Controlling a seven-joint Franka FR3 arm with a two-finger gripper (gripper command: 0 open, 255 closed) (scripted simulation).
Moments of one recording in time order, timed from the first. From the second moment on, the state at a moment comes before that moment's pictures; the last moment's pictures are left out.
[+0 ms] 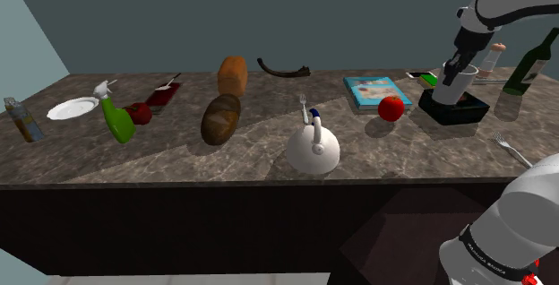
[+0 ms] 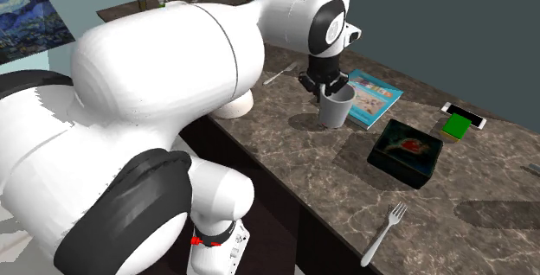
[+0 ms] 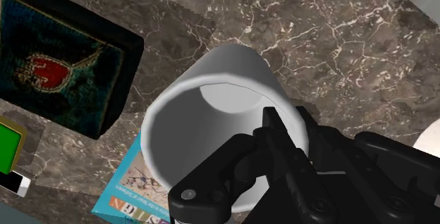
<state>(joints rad) -0.18 -0.66 -0.41 -2.42 -0.34 1.92 -0.38</state>
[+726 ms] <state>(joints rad) -0.14 -0.34 -0.66 -2.11 -0.27 1.97 -0.66</state>
